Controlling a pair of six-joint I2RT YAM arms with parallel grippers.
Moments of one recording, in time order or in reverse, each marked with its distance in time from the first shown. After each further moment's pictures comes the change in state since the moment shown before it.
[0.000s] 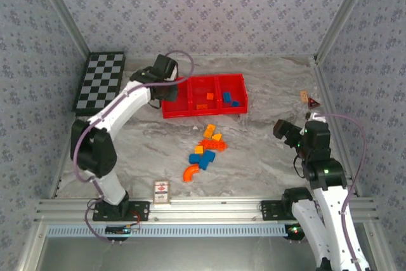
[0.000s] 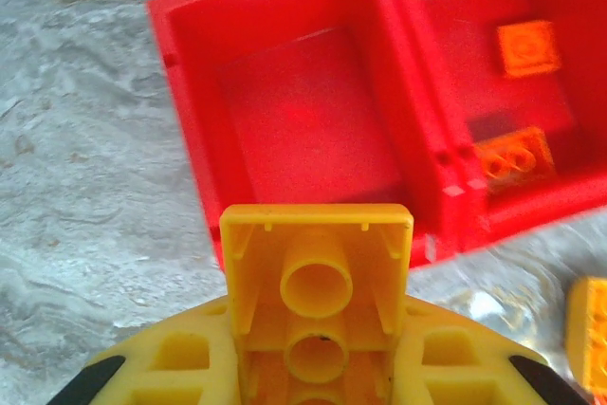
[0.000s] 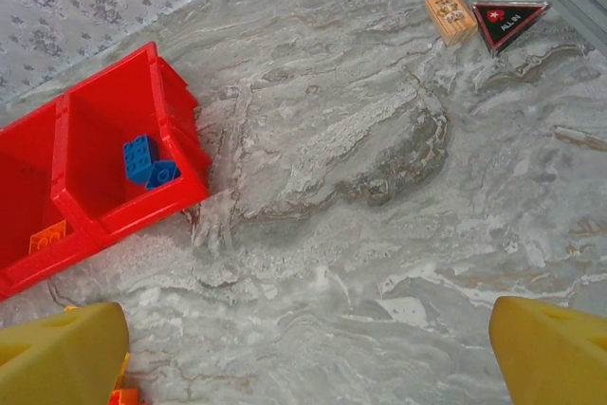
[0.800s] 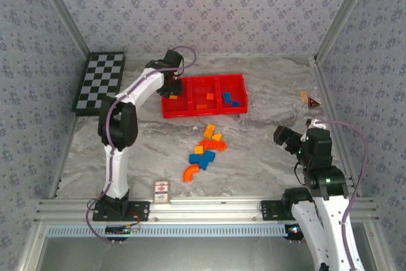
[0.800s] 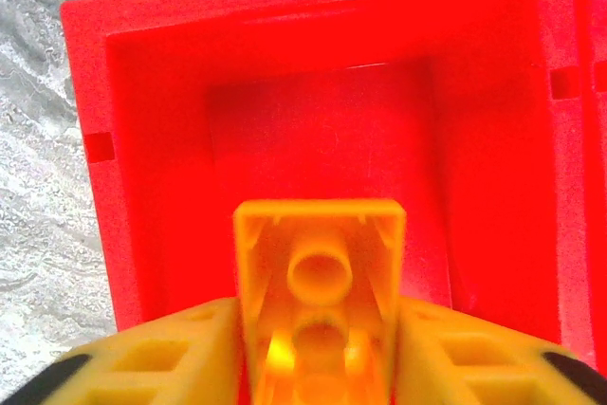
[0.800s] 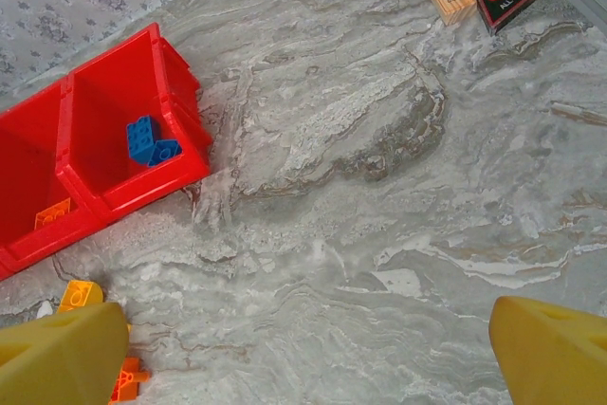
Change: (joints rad) left arm 0.052 0.375 0.290 -0.066 0.039 -0.131; right arm -0.002 -0.078 -0.023 -0.059 -0.019 -0.001
